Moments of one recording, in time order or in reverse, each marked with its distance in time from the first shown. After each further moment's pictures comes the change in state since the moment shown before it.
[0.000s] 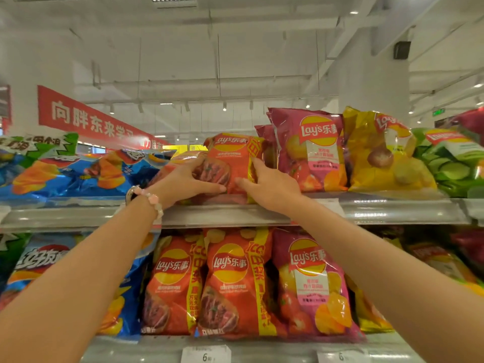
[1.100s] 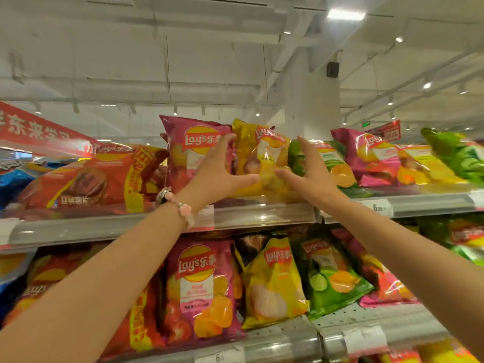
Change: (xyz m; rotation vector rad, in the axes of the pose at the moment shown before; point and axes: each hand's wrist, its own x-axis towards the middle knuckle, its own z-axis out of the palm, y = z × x) left_hand -0.015 0.209 0.171 -0.163 0.080 0.416; right_hand -0.081 0.217 -0.138 0.405 0.354 0.038
